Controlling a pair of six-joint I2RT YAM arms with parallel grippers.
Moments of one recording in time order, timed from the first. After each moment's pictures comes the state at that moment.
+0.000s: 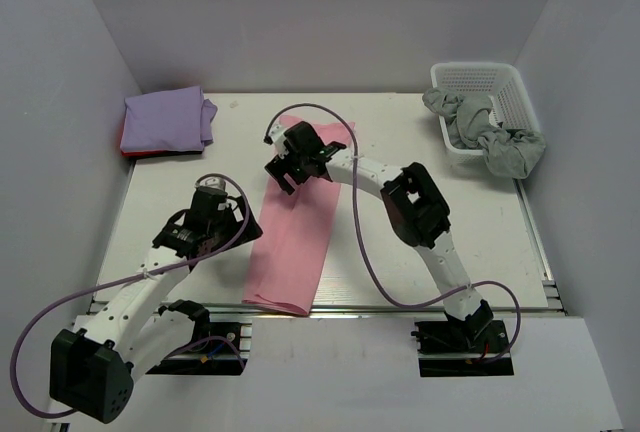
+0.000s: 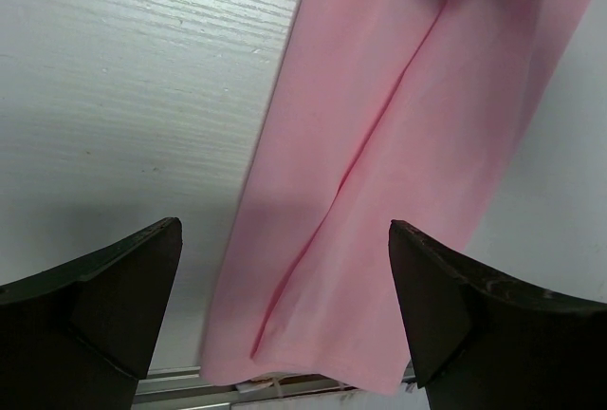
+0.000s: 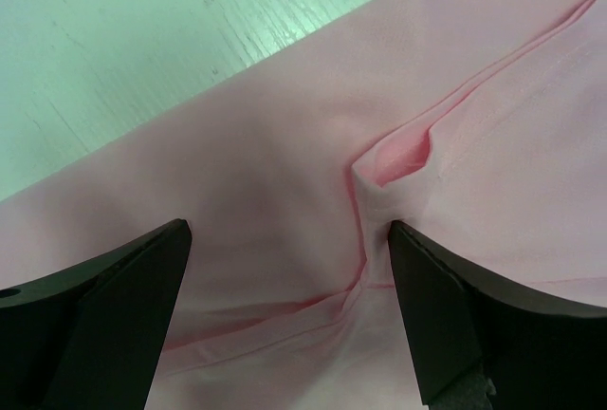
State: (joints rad) left arm -0.36 0.91 0.62 -0.58 -0.04 -0.64; right arm 0.78 2.33 1.87 -0.33 -0.09 -0.18
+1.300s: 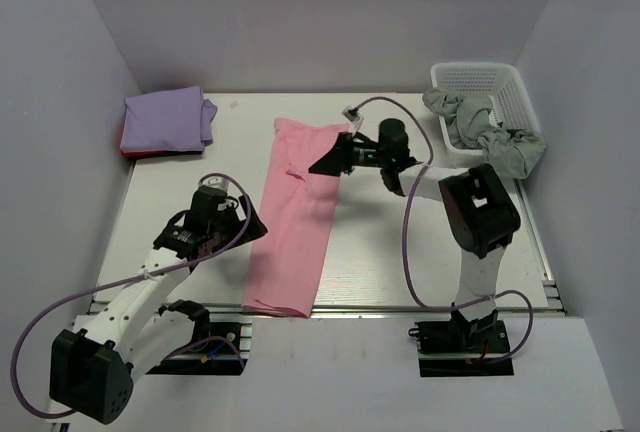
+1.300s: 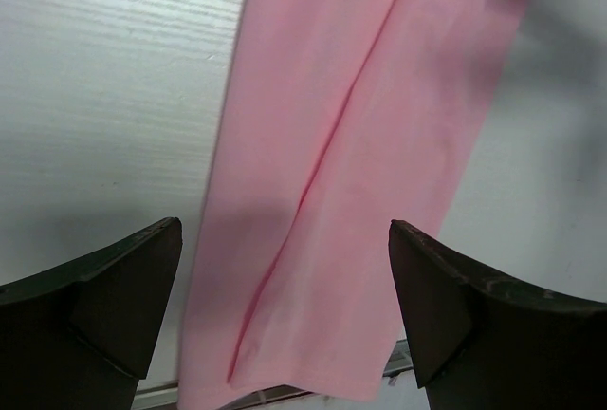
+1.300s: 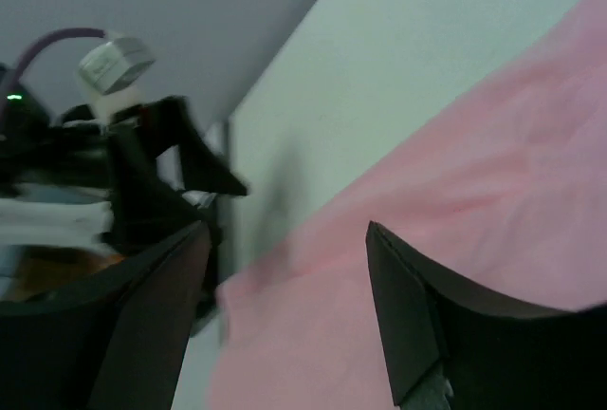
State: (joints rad) left arm -0.36 0.90 0.60 -0.54 0.01 -0.64; right arm 0.50 1.93 1.16 0.57 -0.91 0.56
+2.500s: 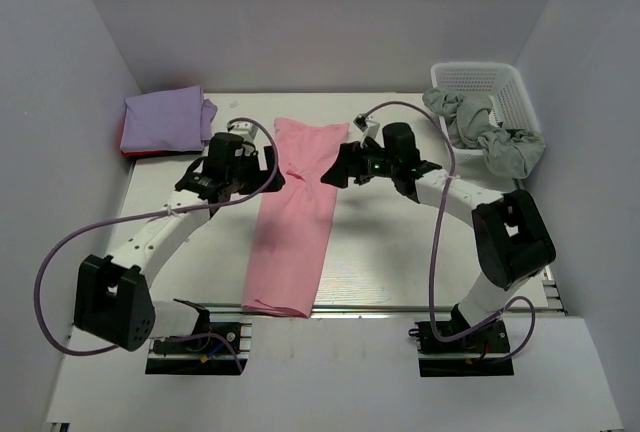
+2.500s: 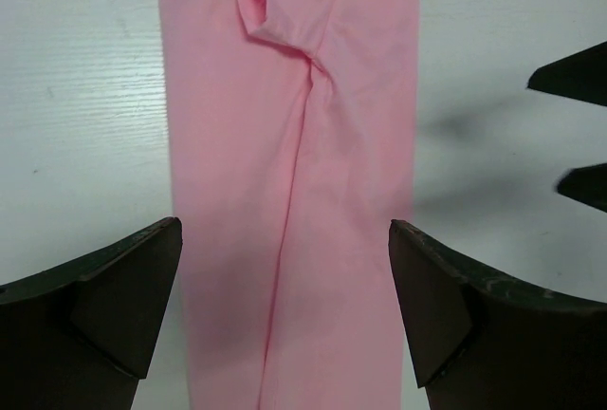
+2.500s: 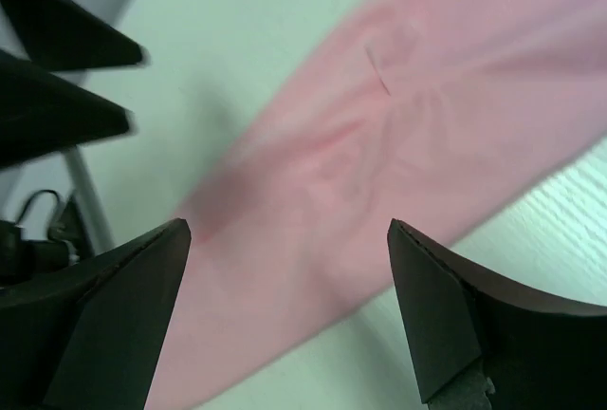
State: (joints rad) left arm -0.37 1.33 0.98 -0.33 0.08 -0.37; right arm 0.48 1.66 1.02 0.23 -0.63 0.39
